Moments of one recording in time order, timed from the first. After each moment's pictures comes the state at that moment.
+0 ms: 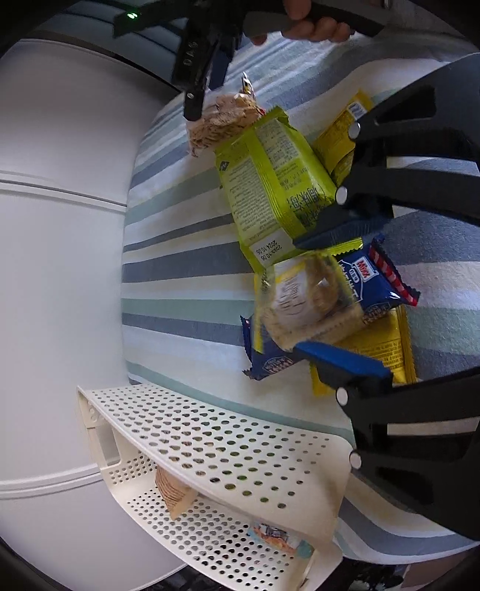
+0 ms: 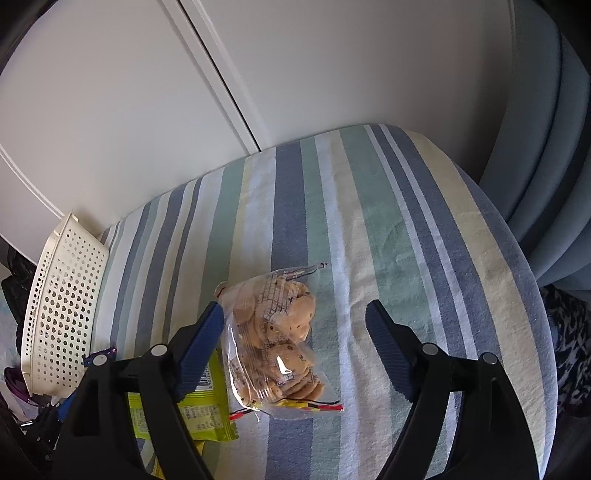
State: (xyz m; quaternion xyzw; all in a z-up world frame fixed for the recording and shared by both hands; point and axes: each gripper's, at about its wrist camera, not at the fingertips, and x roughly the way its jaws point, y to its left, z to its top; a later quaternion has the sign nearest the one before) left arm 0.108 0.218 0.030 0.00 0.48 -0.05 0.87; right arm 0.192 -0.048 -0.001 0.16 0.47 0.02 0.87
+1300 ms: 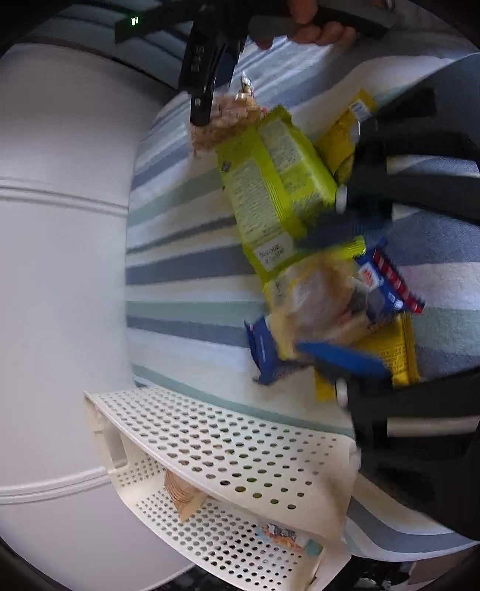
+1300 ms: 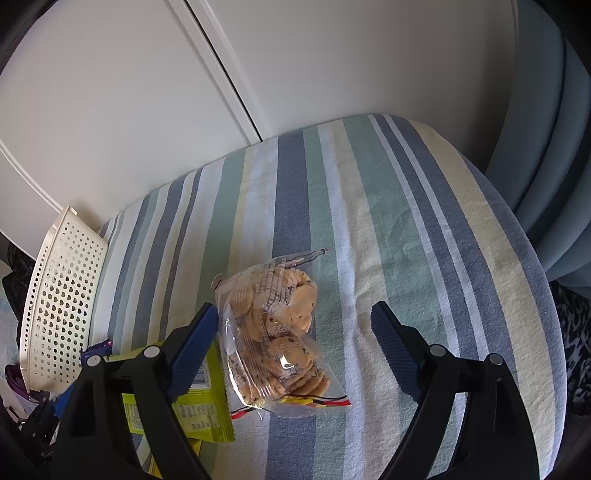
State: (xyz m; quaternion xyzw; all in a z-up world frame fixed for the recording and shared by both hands) left arm 0.109 0.212 0.030 0.02 0.48 -0.06 0.88; right arm 0.193 -0.046 -0.009 0.16 0.47 0.03 0.87
